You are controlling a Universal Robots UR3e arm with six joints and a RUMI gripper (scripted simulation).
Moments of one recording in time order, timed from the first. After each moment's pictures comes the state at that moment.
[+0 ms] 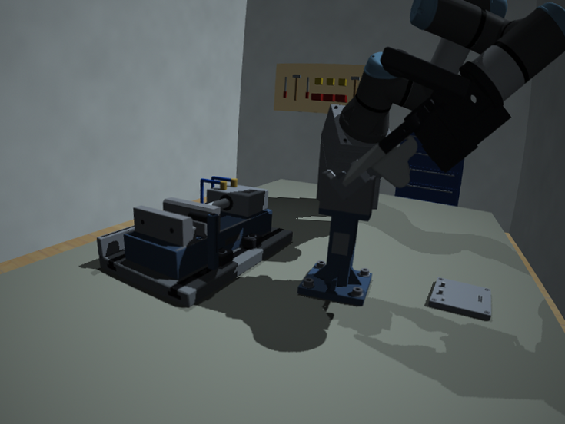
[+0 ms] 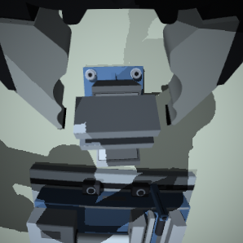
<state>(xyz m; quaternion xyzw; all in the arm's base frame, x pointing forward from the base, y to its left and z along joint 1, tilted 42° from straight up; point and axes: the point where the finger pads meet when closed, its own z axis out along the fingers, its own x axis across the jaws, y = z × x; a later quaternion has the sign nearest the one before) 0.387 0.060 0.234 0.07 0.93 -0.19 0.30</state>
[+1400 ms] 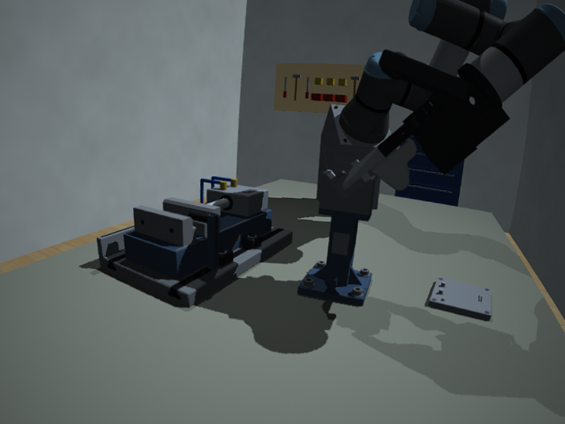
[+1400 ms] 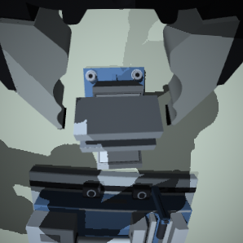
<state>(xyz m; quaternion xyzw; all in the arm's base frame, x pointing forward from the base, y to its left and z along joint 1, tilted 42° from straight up) 0.388 0.061 0.230 0.07 0.93 -0.18 0.30</state>
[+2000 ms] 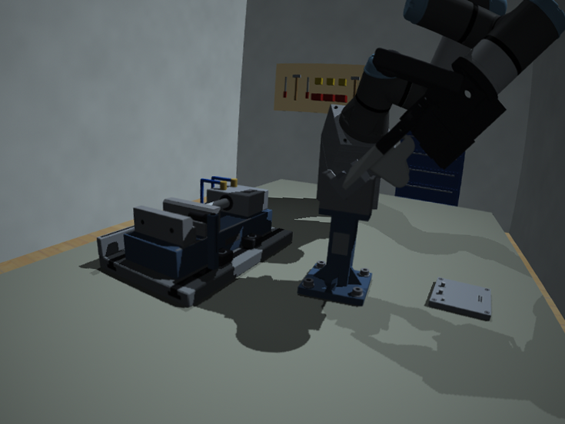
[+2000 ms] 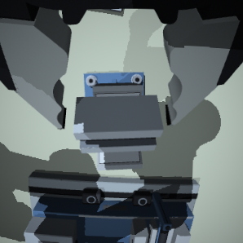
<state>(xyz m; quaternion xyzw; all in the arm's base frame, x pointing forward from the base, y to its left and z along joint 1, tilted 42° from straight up) 0.388 0.061 0.230 0.07 0.94 -0.16 0.30</state>
